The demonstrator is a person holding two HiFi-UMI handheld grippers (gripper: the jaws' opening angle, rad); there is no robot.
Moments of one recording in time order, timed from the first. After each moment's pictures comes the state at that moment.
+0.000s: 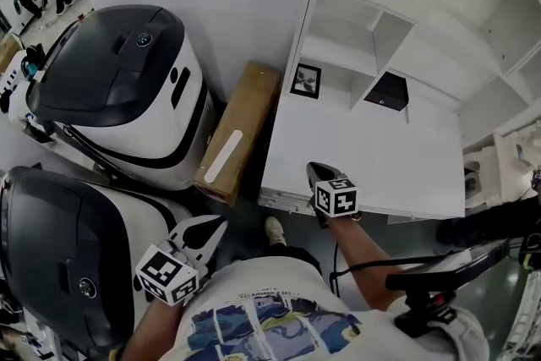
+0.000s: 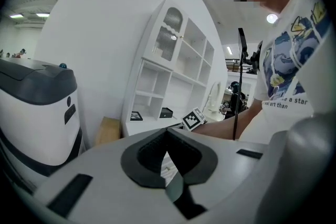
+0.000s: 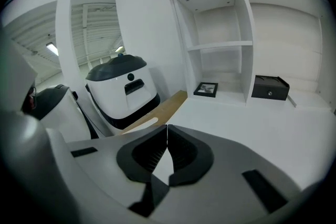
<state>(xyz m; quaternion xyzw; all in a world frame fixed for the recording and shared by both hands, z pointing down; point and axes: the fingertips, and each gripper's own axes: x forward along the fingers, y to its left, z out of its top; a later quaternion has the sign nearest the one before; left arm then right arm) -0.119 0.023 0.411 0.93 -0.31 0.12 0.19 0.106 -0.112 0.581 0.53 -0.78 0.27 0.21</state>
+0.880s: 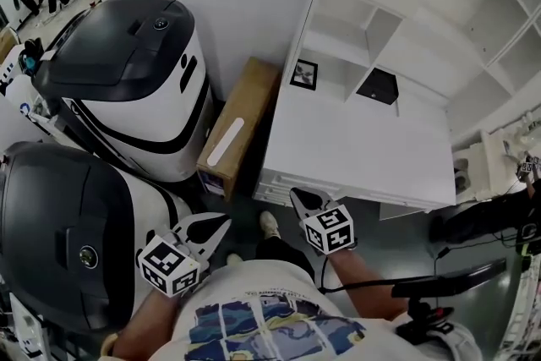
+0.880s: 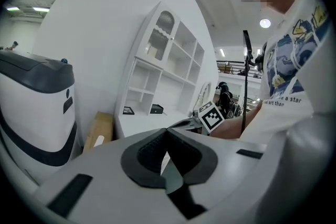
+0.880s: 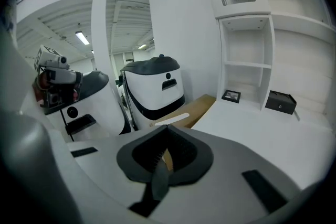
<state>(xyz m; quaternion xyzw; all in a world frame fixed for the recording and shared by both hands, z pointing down) -0.142 0.096 0.423 0.94 -0.27 0.11 0.19 0.016 0.033 0.525 0.46 -0.84 0.19 0.23</state>
